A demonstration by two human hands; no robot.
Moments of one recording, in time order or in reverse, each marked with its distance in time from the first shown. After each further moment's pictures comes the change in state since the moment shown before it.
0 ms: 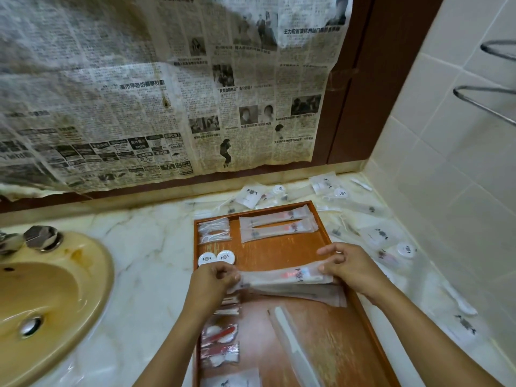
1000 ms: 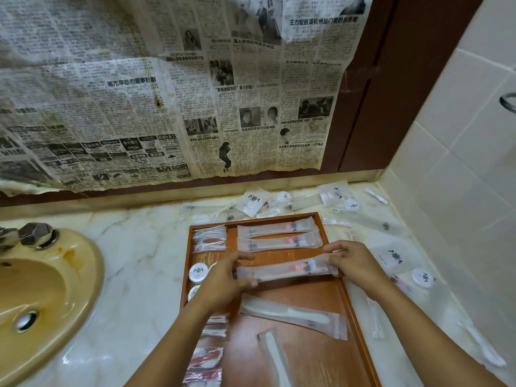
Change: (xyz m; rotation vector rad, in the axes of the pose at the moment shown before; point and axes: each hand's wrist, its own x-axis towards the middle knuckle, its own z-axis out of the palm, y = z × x) left_hand 0.062 0.007 0.036 -0.032 -0.219 0.060; right_hand 0.091 0.019 -0.023 -0.045 0.057 0.017
